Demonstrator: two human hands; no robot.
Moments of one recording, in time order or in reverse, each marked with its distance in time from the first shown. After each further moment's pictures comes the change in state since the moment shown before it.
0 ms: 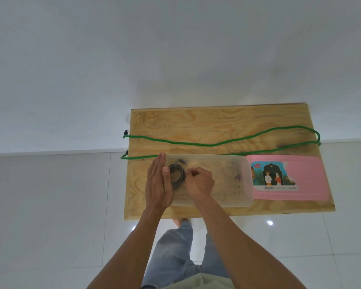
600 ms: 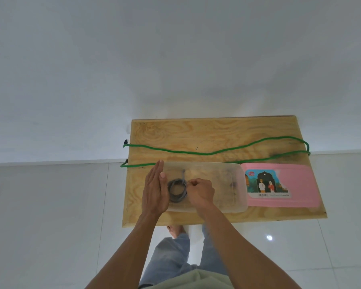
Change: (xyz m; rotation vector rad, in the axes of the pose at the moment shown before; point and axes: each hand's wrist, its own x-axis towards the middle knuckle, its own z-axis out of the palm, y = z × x) left_hand -0.001 0.002 -0.009 -0.040 -0.031 -0.033; right_hand -0.002 0.007 -0.020 -0.094 -0.080 -0.015
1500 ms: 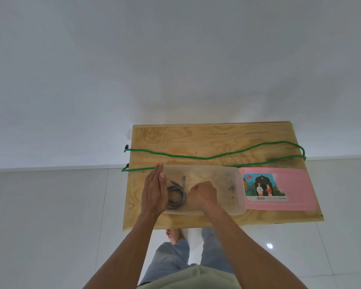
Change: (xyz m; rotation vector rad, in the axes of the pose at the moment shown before) left_hand 0.005 0.009 -0.010 0.036 -0.024 -0.031; right_hand -0.005 -0.010 -0.022 -0.325 -0.150 -0.006
